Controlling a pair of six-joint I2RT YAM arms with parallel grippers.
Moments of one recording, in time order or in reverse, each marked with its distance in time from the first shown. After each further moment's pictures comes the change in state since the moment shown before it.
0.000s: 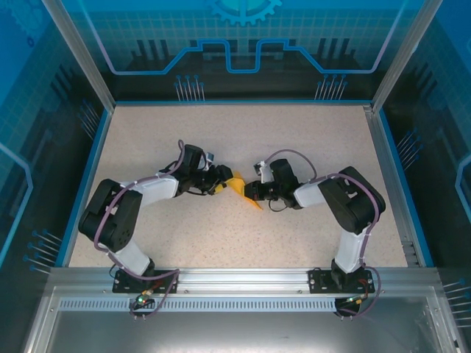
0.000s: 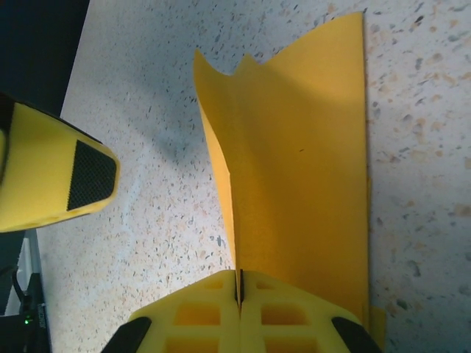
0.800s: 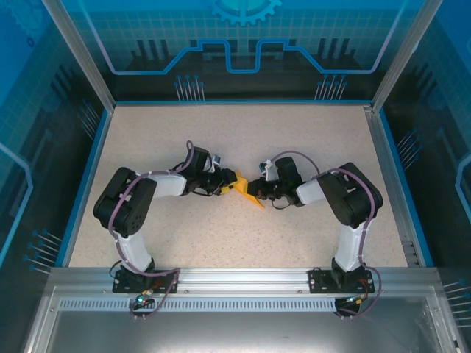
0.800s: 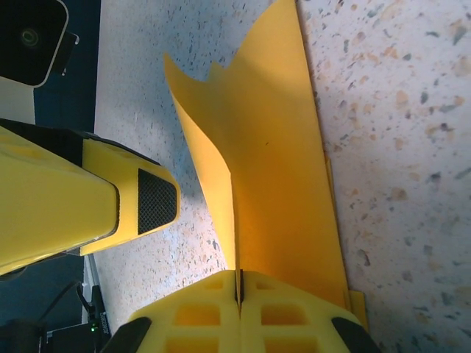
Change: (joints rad) left arm -0.017 0.152 0.032 0.112 0.053 0.008; right arm -0.061 0.058 0.011 0.032 -0.111 0.164
